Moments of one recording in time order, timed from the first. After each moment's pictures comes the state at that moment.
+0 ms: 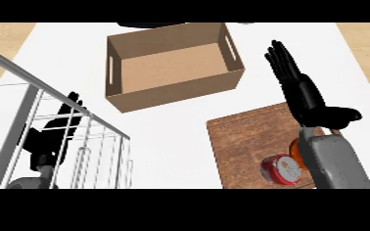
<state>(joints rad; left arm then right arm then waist) -0.03 0.36 -0.08 -1.32 0.41 0.13 -0.01 -0.31 -0.23 0.08 -1.41 -0.14 0.07 -0.22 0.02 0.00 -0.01</state>
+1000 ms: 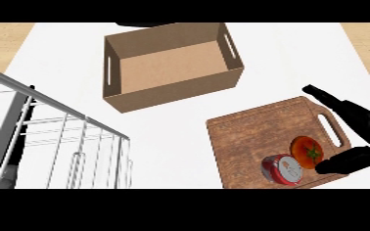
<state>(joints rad) -0.03 0.58 -0.10 -1.30 0.12 0.31 -0.06 -0.17 -0.68 0.15 -1.32 0.00 0.44 -0.87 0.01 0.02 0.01</state>
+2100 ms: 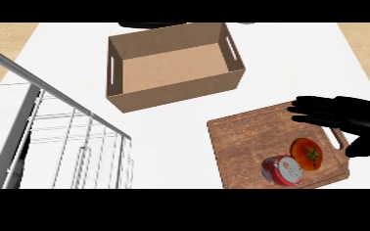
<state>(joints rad) -0.07 0.56 -0.10 -1.28 0.05 0.30 0.01 -0.37 -0.87 0.42 -1.15 0.65 0.14 -1.04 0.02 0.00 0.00</state>
